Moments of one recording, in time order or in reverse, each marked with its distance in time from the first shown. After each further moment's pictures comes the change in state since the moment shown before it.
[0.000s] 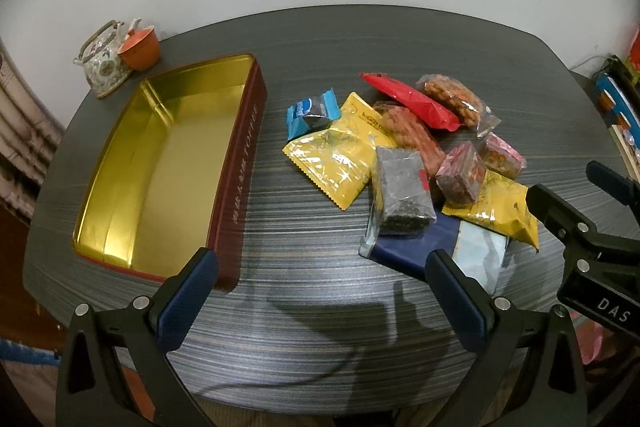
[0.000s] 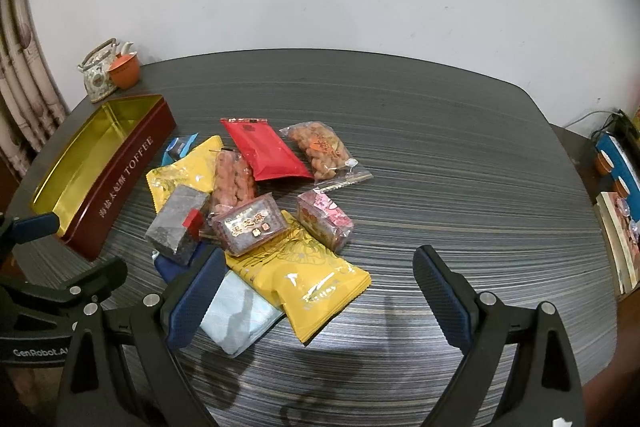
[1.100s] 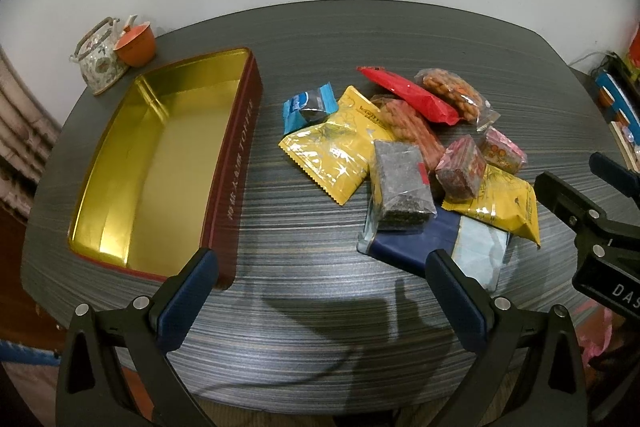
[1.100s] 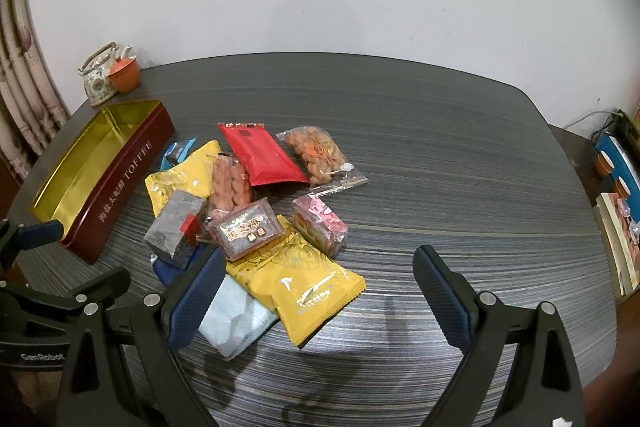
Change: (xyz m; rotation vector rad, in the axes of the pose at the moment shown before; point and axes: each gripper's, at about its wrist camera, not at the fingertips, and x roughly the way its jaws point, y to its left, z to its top) left arm 0.007 0.000 0.000 0.002 0.017 -0.011; right arm 0.000 -0.005 0.003 0.008 -0.004 0.011
